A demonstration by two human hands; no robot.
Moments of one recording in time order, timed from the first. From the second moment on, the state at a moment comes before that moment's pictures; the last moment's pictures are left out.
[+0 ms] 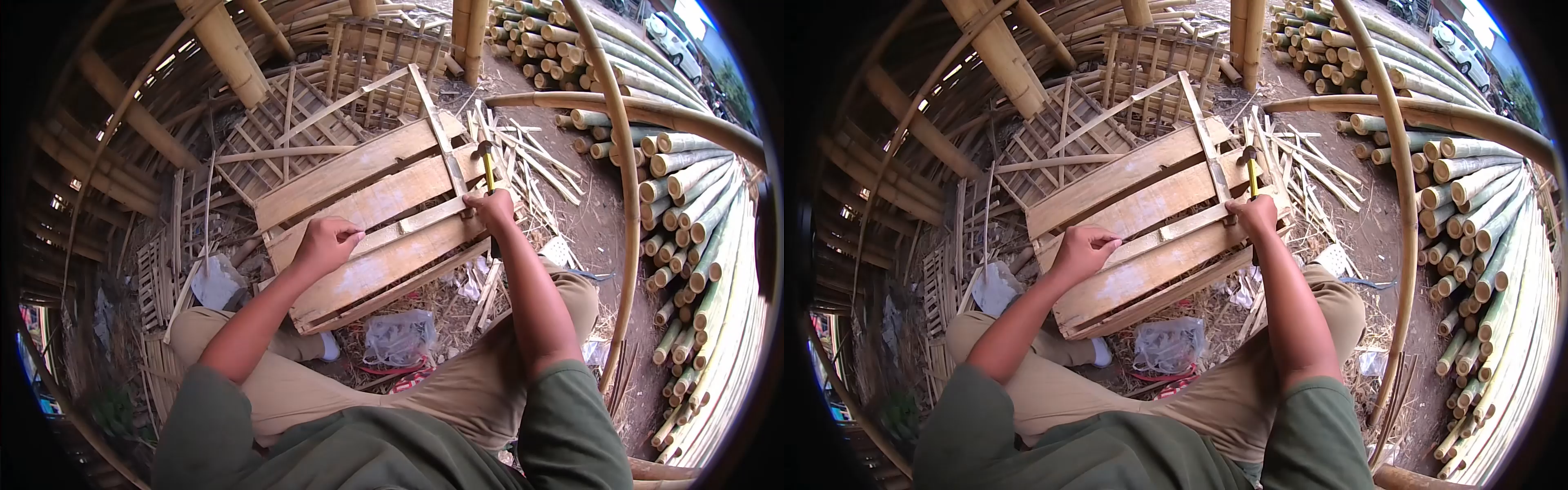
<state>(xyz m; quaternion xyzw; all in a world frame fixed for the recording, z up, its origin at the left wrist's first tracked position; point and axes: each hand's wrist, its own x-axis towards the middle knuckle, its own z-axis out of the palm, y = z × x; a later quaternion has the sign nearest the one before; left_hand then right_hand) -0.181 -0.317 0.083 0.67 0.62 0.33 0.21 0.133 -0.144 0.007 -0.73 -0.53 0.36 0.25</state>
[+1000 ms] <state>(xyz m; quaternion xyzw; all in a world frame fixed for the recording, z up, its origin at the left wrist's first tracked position) -0.032 -0.170 -0.017 0.48 0.45 0.58 0.47 0.132 -0.148 0.004 -0.71 -0.51 0.41 0.26</state>
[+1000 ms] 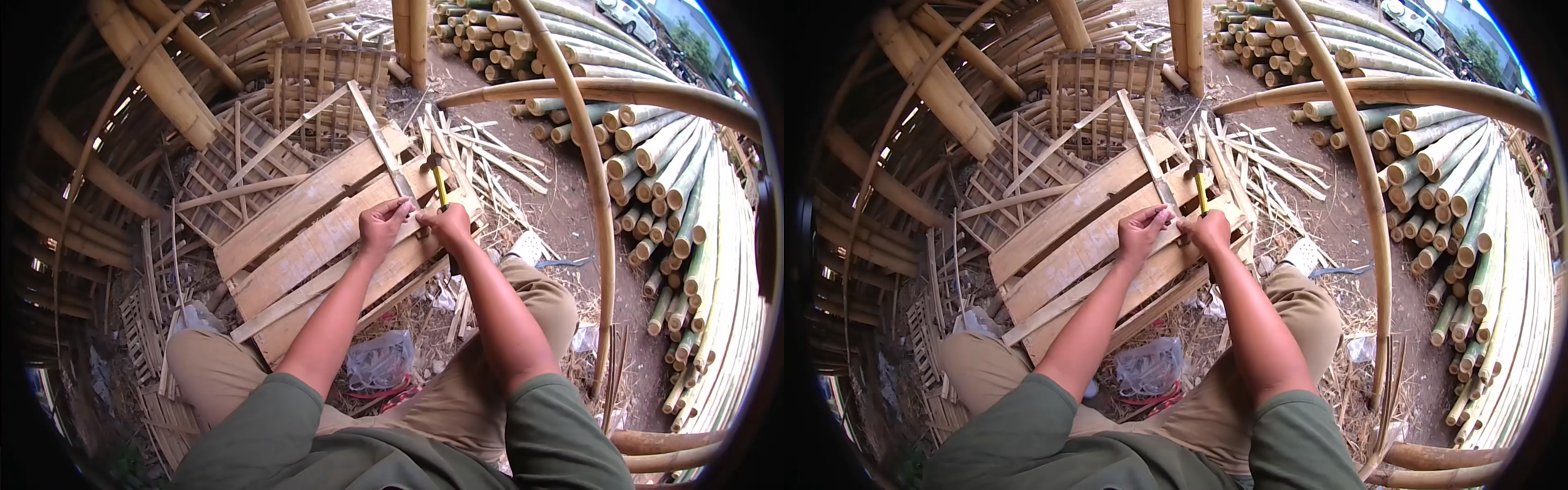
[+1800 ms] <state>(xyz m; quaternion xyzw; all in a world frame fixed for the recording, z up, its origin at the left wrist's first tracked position) -0.031 -0.173 -0.010 0.67 0.49 0.47 0.30 0.144 -0.135 -0.010 -0.68 -0.40 0.53 0.30</state>
